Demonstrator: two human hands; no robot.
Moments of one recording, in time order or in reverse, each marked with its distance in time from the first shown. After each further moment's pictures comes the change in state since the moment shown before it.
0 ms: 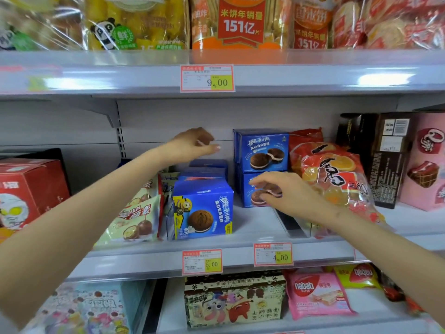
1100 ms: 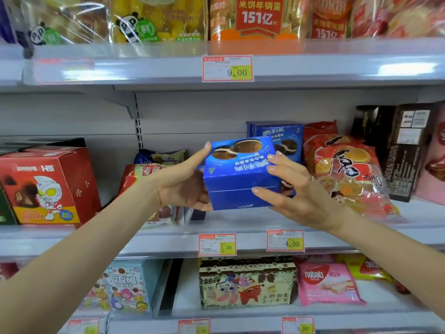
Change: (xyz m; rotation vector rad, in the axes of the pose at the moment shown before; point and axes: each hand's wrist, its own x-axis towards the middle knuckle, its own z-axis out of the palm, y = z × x) left_hand -0.090 0.000 0.017 -1.211 -0.449 -0.572; right_hand -0.015 -0.026 0.012 -0.410 0.580 -0.931
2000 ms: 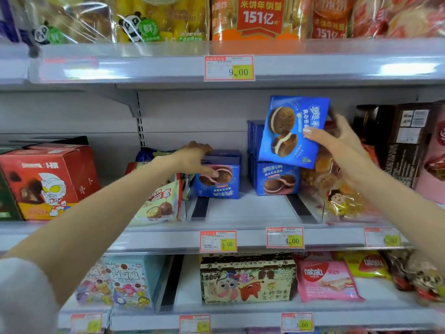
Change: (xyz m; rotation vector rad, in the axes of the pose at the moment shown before) left_hand 0.070 0.030 -0.050 1.554 0.455 0.333; right_hand 0.026 0.048 -0.046 0.775 0.169 1.519
